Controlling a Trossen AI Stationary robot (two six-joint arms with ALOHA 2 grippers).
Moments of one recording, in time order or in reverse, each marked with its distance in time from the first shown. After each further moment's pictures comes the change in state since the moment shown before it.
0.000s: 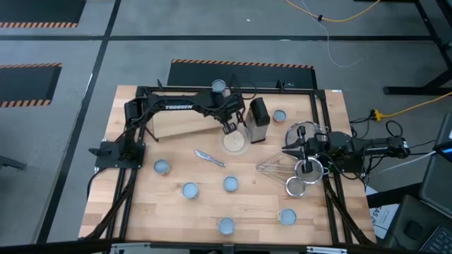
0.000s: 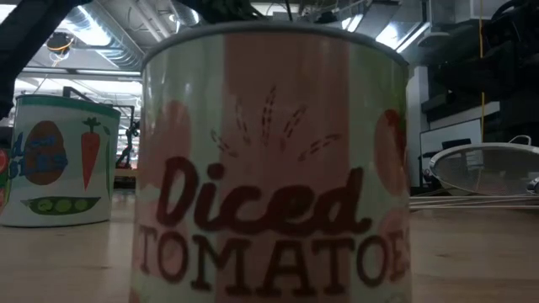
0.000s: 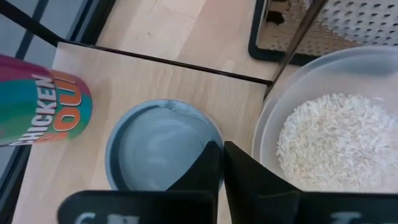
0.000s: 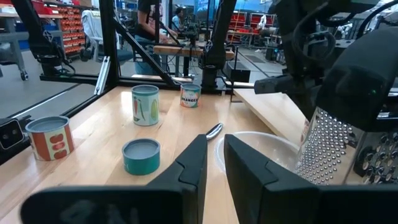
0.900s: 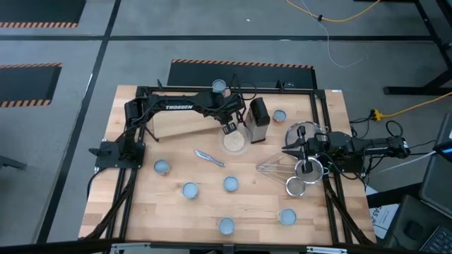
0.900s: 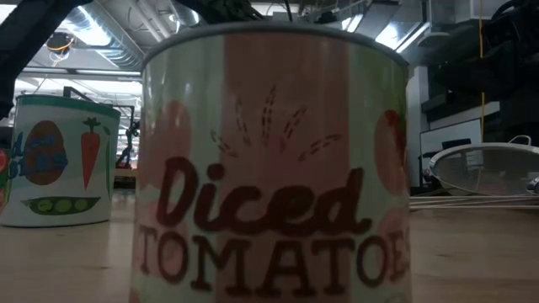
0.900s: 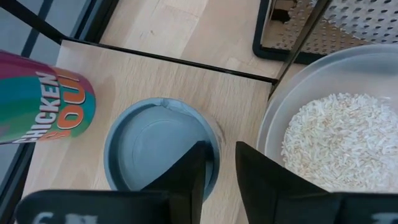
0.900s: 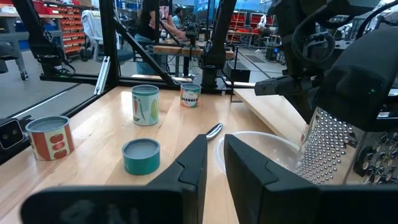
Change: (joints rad) left arm 0.000 -0.001 -0.003 -0.006 -0.024 -0.004; right arm 0.000 0.000 0.000 0.000 0.000 0.000
